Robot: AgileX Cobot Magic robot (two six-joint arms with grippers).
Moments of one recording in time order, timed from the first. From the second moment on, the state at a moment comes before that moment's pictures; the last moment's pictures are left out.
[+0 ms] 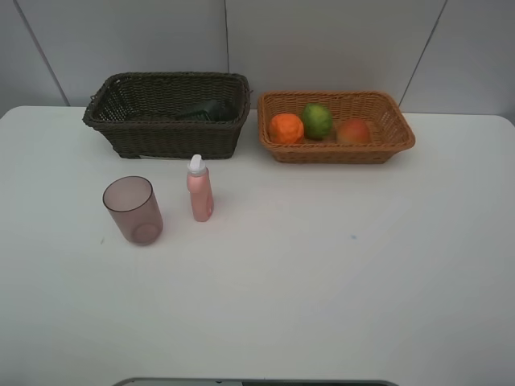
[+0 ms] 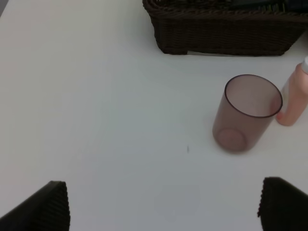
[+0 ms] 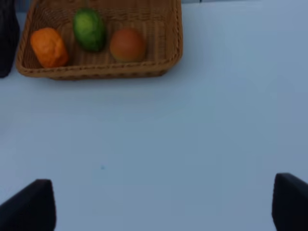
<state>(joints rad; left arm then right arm) -0.07 -0.01 -0.50 0.03 1.06 -0.07 0.11 0.50 -0.95 -0.08 1.22 0.10</state>
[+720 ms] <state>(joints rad) -0.07 -0.01 -0.50 0.03 1.06 -0.07 0.11 0.19 -0.71 -0.01 1.20 0.04</state>
